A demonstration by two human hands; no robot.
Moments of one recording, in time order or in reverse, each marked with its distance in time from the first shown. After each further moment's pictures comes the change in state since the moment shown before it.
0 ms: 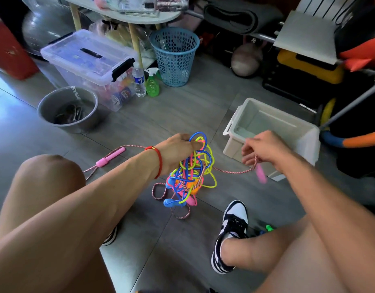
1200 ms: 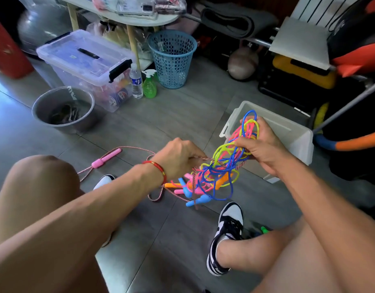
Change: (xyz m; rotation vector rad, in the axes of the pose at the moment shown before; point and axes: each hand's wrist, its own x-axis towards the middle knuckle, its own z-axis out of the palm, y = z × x) left_hand 0.016 -0.025 -0.008 0.983 0.032 0.740; right_hand -0.018 -0.004 0.002 0.224 -0.089 -0.347
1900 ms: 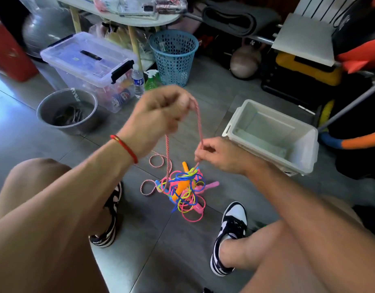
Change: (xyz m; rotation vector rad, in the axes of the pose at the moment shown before) left_hand -0.013 0.030 -0.085 -0.934 0.352 0.012; right_hand 0.013 0.014 0.063 -0.572 -0.474 -0.286
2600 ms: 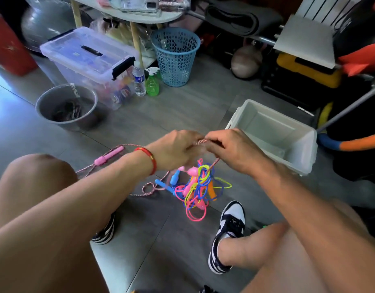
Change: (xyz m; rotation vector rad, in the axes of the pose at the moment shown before) left_hand -0.006 -0.043 0.010 0.859 -0.447 -0.158; right_hand -0.019 -0.028 -0.019 -0.251 0.182 -0.110
